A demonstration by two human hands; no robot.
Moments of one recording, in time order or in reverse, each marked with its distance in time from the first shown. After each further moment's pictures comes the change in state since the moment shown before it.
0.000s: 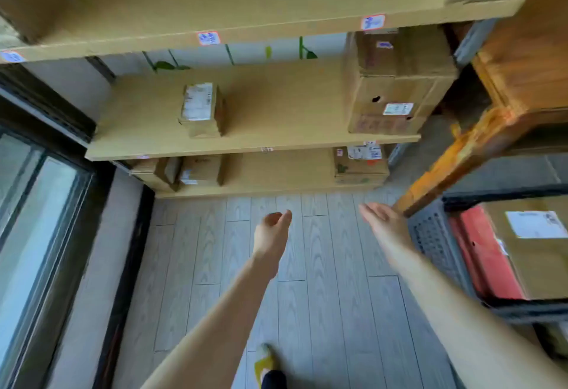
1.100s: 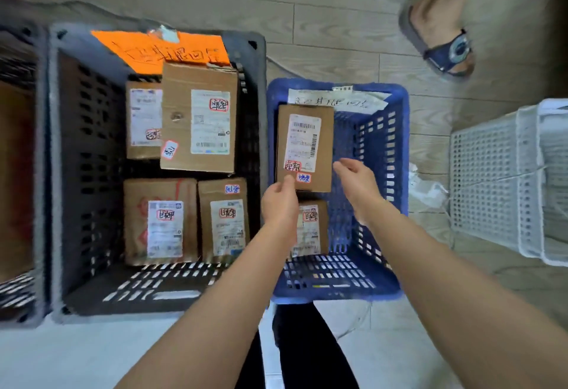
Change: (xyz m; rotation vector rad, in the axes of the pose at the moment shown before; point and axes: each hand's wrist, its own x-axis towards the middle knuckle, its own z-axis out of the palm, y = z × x) left_hand -0.281 -0.444 0.738 0.919 -0.799 -0.281; right_hand -0.119 0.672 -0.521 0.863 0.951 0.788
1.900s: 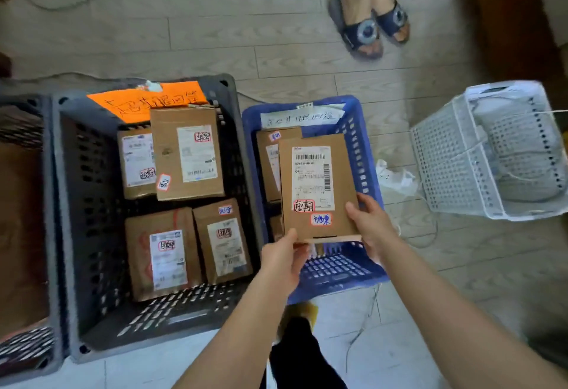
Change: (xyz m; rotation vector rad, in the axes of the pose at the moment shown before) left_hand -0.061 -0.042 -0.032 -0.110 -0.143 -0.239; right_hand -0.078 0.055 -0.043 0.372 0.082 0.058
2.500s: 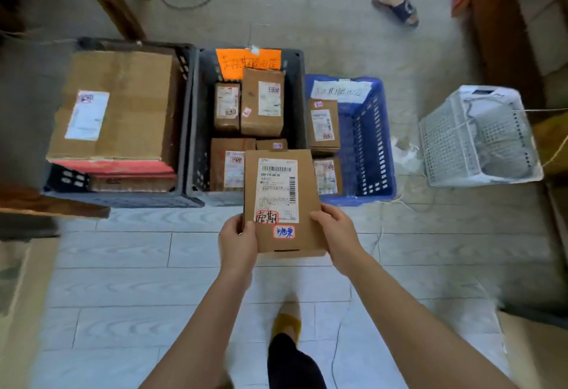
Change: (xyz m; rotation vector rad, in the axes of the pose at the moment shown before) left_hand -0.202 -0.140 -0.262 0.220 0.223 0.683; right_hand -0.316 0.141 0.046 -0.032 -0.236 -0.101
